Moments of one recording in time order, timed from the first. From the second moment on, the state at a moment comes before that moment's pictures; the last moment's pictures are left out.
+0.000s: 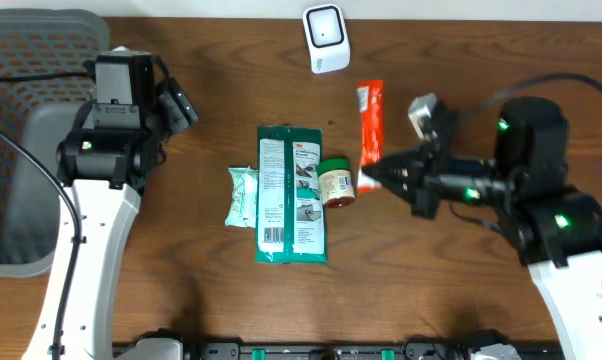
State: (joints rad) left arm -0.06 1.37 1.38 -0.84 -0.19 -0.51; right arm 0.22 1.15 1.22 -0.73 -0.91 0.04
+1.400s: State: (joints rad) left arm -0.06 1.37 1.38 -0.84 -0.19 -0.51; right arm 0.37 2.44 2.22 -0.57 0.49 -0.82
